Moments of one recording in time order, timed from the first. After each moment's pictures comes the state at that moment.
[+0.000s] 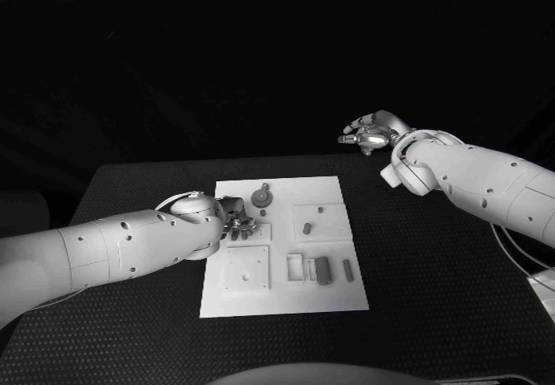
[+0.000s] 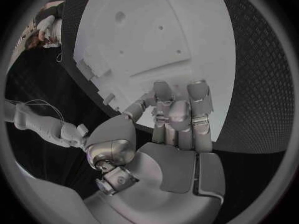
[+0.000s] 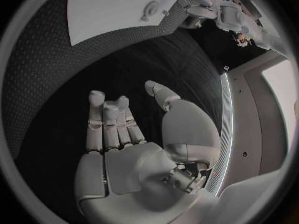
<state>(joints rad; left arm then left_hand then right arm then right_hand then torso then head) 1.22 -0.61 -0.23 1.30 -1.29 -0.09 -0.49 0.60 0.12 0.67 -0.28 0.17 1.15 0.03 0.36 0.65 1.39 -0.07 0.65 0.78 1.31 -0.17 1.37 0.79 0.02 1.38 -0.23 0.59 1.31 1.29 -0.57 -0.04 0.91 -0.85 -0.31 0.08 0.96 -0.14 0.48 -0.12 0.41 0.72 0.18 0.22 0.46 0.82 0.10 1.17 1.02 0.97 0.00 1.47 0.86 0.23 0.96 0.04 0.96 1.31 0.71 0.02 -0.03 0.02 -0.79</state>
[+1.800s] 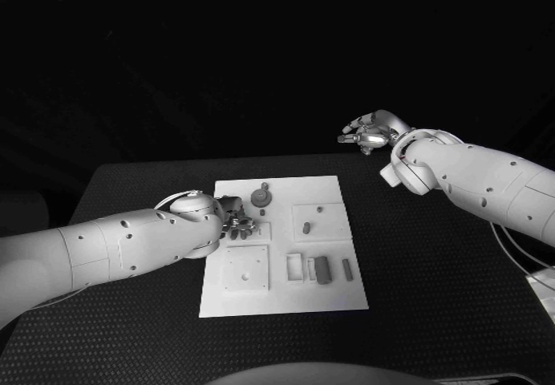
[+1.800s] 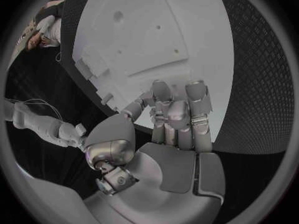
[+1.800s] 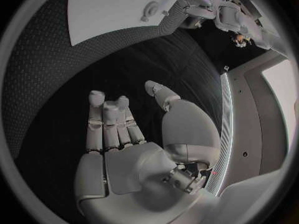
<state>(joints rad) 1.22 -0.60 -0.23 1.28 -1.28 -0.09 -0.49 0.61 0.03 0.60 -0.23 0.11 1.15 0.03 0.36 0.65 1.39 -0.07 0.66 0.78 1.30 -0.18 1.37 0.78 0.04 1.38 -0.23 0.59 1.31 1.29 -0.57 -0.04 0.91 -0.85 -0.30 0.08 0.96 -0.14 0.48 -0.12 0.41 0.72 0.18 0.22 0.46 0.82 0.10 1.17 1.02 0.97 0.00 1.47 0.86 0.23 0.96 0.04 0.96 1.31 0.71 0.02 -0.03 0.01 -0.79</state>
